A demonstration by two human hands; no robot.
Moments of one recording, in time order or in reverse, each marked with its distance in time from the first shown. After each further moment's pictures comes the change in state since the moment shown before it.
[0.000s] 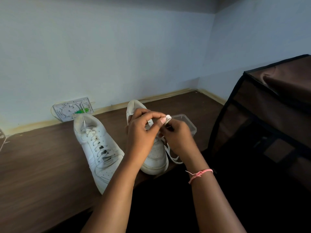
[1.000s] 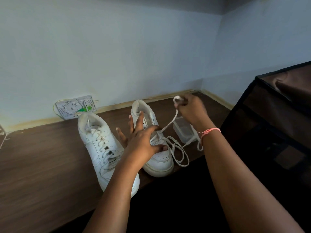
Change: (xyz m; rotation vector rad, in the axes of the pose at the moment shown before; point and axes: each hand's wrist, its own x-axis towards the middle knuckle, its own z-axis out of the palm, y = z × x) left_hand -0.006 -0.023 -0.021 0.641 -0.513 -0.270; right_hand 0.081 -0.018 -0.029 -0.425 0.129 0.048
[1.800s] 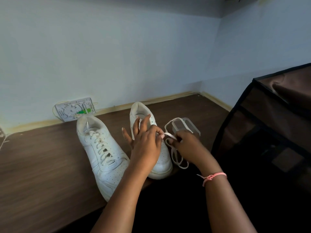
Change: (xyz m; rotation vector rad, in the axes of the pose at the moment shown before) left_hand -0.003 0.016 0.021 -0.055 0.304 0.053; right_hand -0.065 0.041 0.020 -0.217 -0.300 0.036
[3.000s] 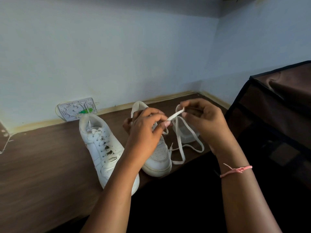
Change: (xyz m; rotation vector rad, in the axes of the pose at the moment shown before) left_hand 0.014 0.009 -0.041 -0.296 0.084 0.191; right_hand -0.028 -0.028 -0.058 0.799 0.259 -0.299
